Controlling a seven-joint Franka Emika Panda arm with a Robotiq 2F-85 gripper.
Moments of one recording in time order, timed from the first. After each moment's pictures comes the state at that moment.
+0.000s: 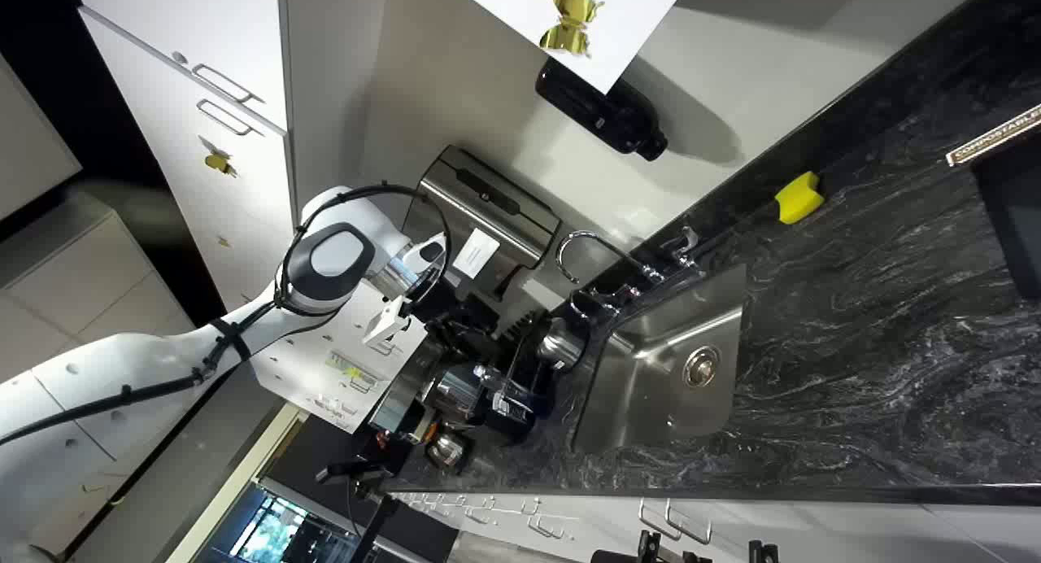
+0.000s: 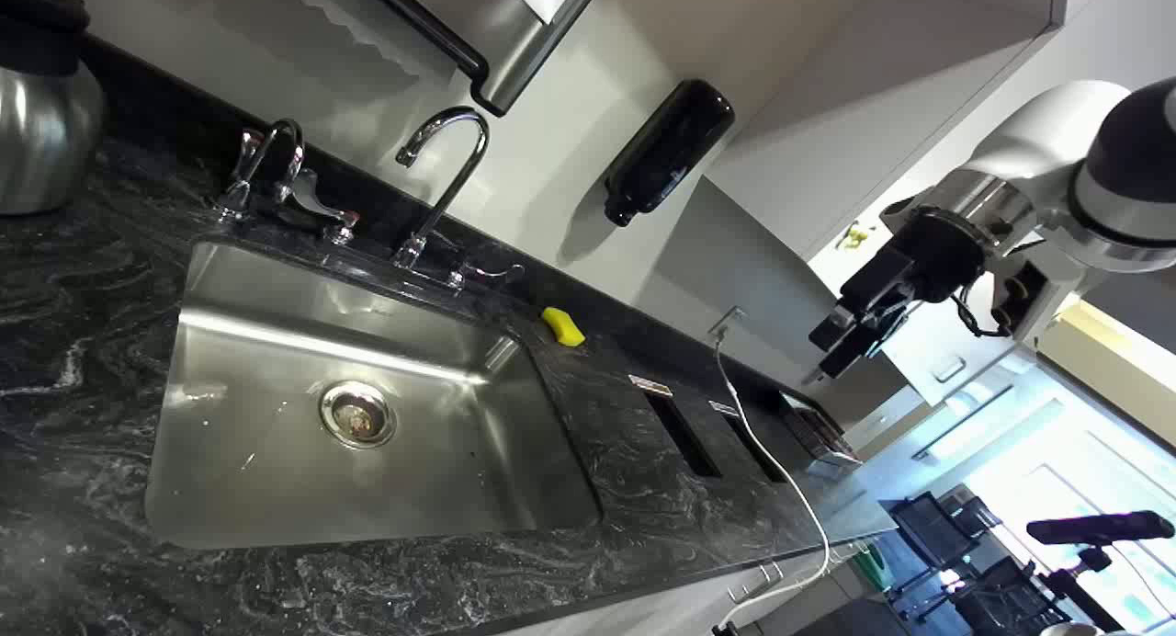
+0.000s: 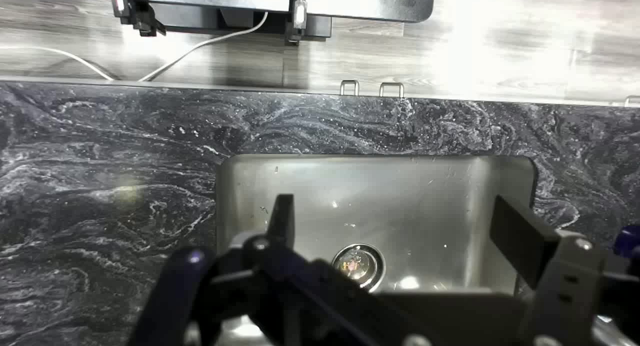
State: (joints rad) arm 0.10 -0.57 0.01 -2.43 0.21 1.77 0.01
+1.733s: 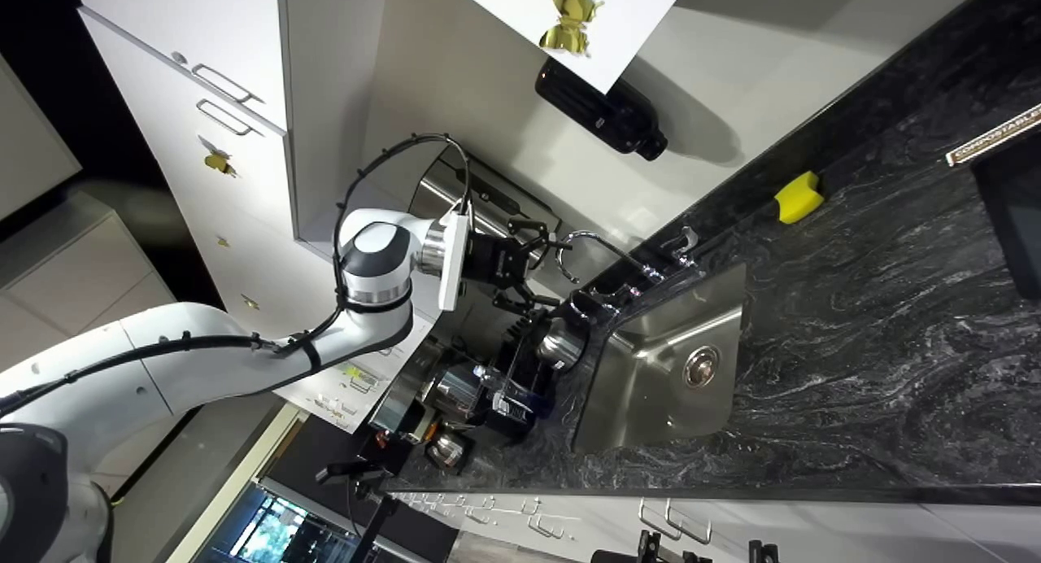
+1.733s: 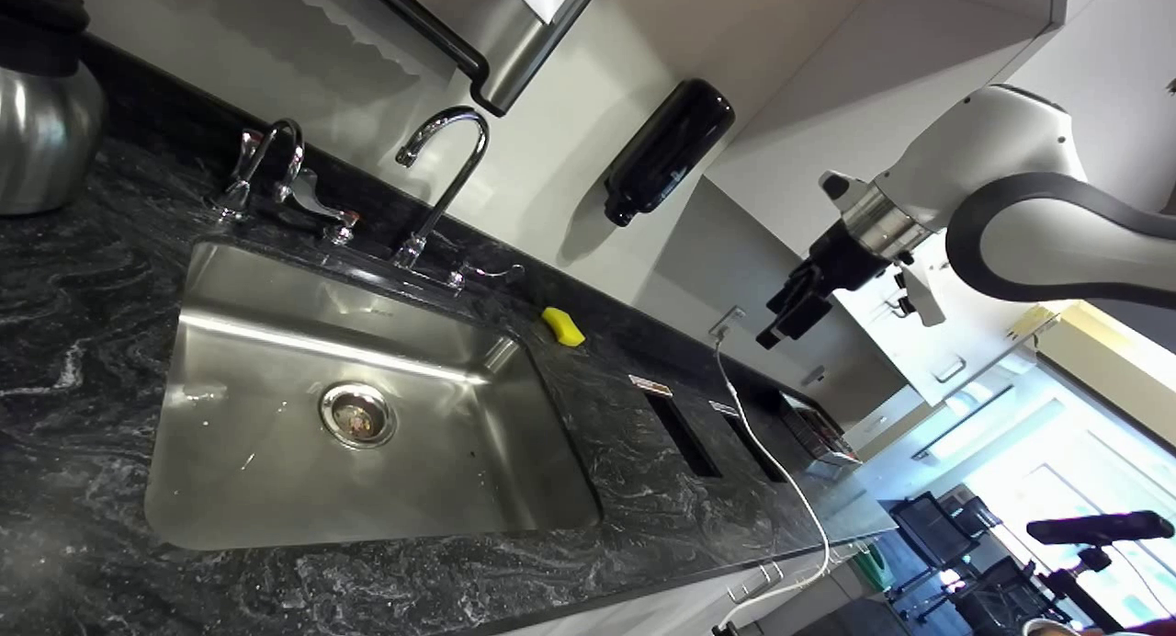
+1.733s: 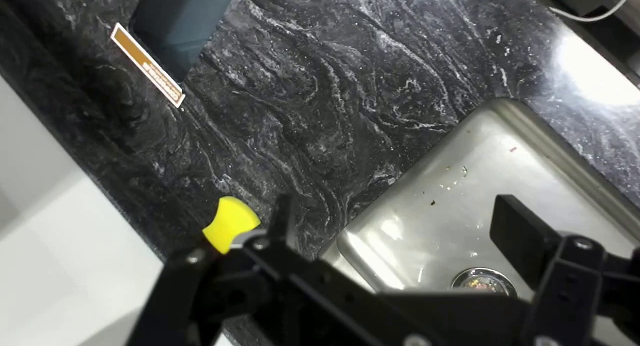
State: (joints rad) arm 0.08 -0.40 0.01 -2.43 -0.45 2.15 -0.39
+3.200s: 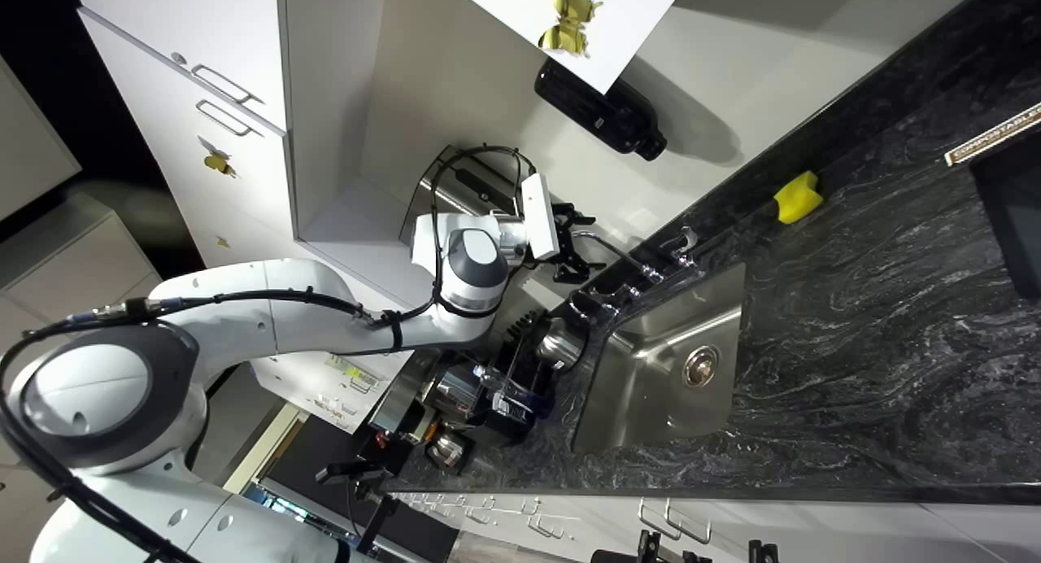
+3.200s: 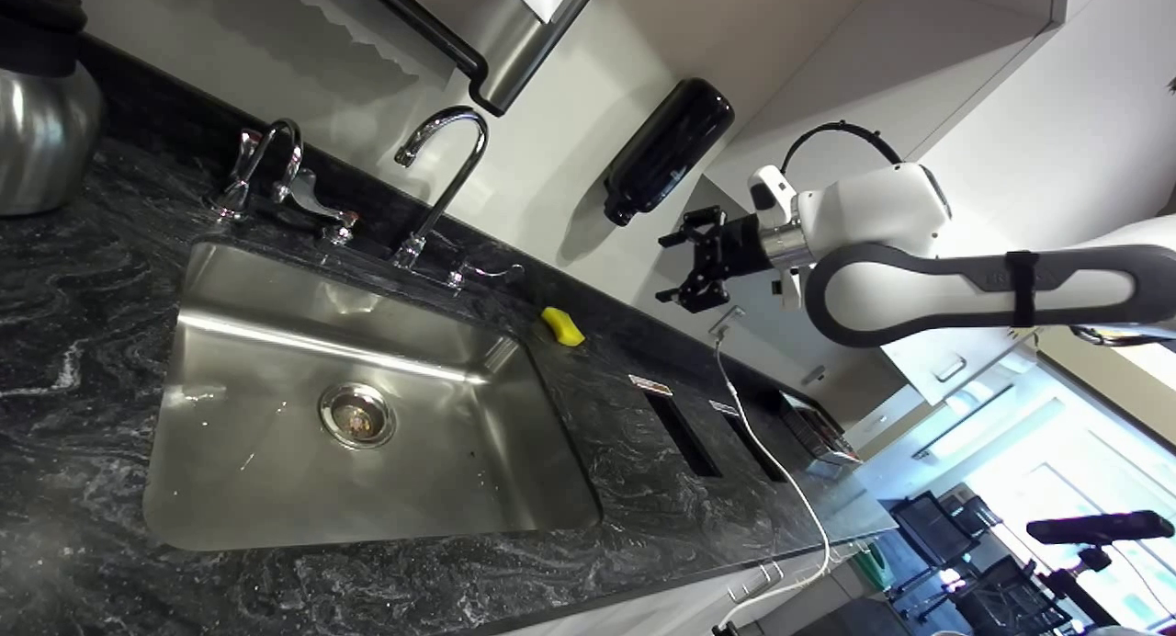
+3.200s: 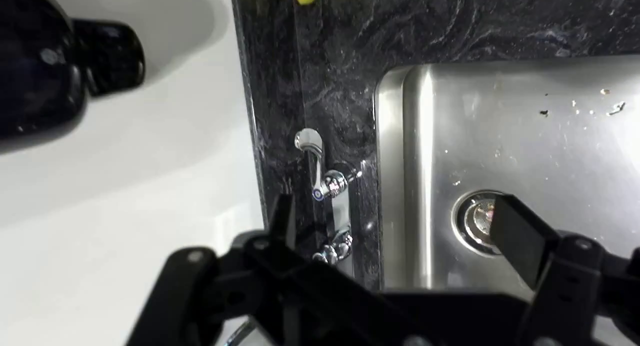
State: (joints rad) arm 0.14 -0.06 -0.14 -2.43 -0.37 3.00 -1.13
